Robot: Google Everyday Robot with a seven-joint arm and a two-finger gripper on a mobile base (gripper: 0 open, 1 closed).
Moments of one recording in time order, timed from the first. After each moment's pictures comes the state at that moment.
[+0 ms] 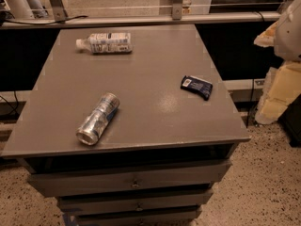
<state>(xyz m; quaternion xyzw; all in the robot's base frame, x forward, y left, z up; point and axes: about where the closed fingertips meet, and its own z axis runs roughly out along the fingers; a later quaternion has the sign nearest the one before) 0.438 -0.216 0.978 -0.60 0.78 -0.04 0.16</state>
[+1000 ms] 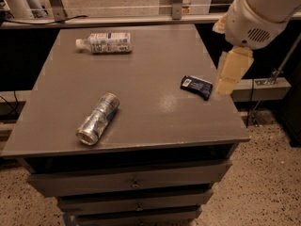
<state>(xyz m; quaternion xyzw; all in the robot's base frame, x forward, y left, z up) 0.508 -0.160 0.970 -0.64 0.74 -0.03 0.20</state>
